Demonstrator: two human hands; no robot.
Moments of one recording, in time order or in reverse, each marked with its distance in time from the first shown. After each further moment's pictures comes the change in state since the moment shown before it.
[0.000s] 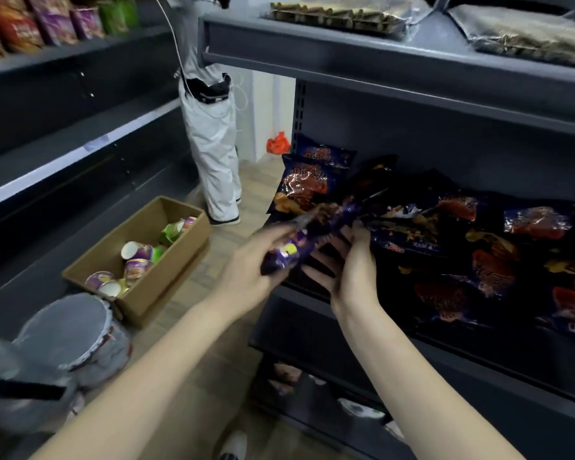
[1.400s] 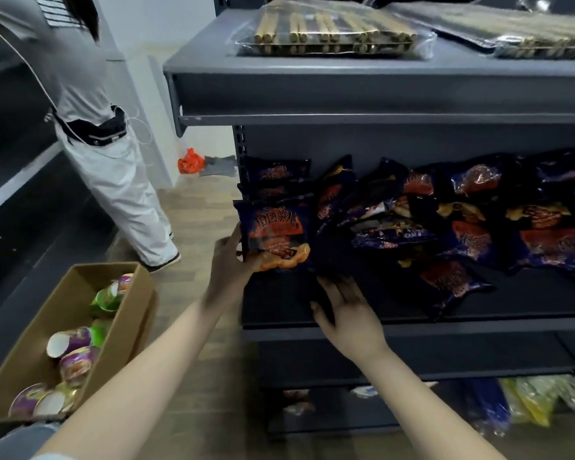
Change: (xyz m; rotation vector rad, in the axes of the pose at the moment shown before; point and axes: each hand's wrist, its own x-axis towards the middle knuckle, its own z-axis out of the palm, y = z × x) left_hand 0.096 -0.142 0.018 -0.131 -0.302 -0.418; right_hand 0.039 0.093 -0.033 -1.605 0.212 -0.520
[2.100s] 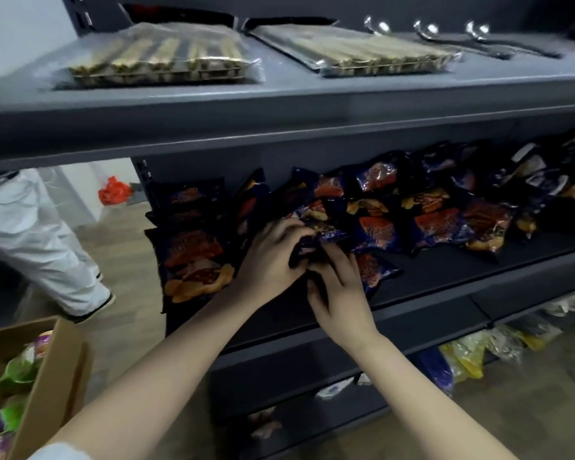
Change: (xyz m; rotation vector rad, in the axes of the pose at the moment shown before) left_hand -0.008 0.127 0.115 0.357 -0.148 0.895; right_hand -0.007 0.060 -0.071 0.136 0.484 -0.042
